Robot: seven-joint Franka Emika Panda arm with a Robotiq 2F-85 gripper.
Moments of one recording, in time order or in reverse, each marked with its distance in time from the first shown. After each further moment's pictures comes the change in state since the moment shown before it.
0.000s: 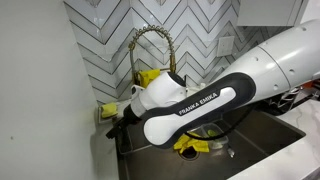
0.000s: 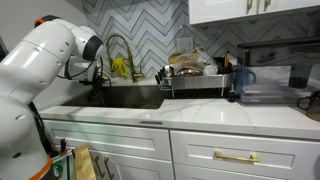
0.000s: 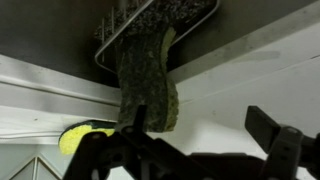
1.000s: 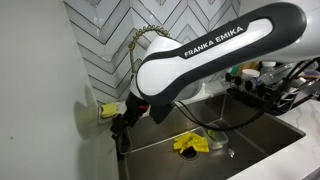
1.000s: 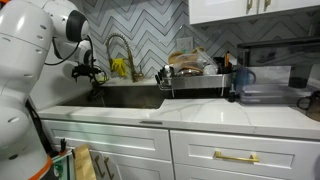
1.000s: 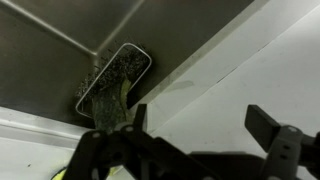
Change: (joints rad) arm -0.083 -0.269 0.083 -0.038 0.308 -0.524 -0.001
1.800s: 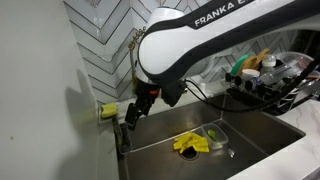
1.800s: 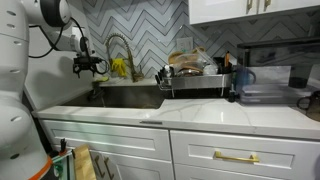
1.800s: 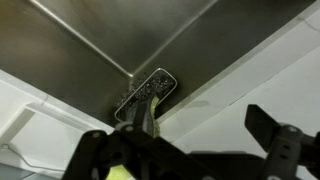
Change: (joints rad) arm 0.035 -0.209 -0.102 -0.003 0.001 -0.205 -0.017
